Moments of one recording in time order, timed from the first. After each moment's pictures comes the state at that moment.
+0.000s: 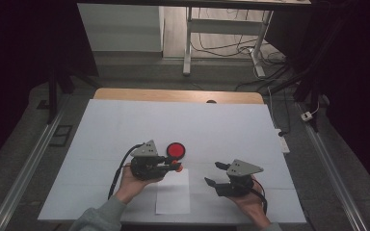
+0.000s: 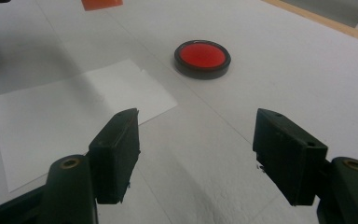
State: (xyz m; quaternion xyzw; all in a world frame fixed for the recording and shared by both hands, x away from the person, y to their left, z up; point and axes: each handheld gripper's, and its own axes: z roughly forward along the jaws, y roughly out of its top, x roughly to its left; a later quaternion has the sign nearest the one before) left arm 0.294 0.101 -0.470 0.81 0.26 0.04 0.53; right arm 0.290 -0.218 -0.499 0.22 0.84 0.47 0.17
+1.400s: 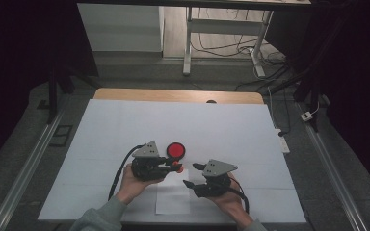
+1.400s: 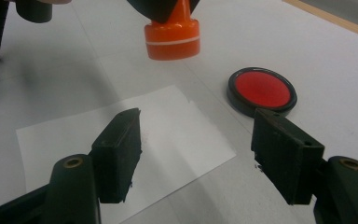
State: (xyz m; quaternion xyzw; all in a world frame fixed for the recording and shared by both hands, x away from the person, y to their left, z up) left arm 0.294 0.098 -0.471 0.81 0.26 0.04 0.52; right arm 0.290 -0.157 -0.503 0.18 0.85 0.47 0.14
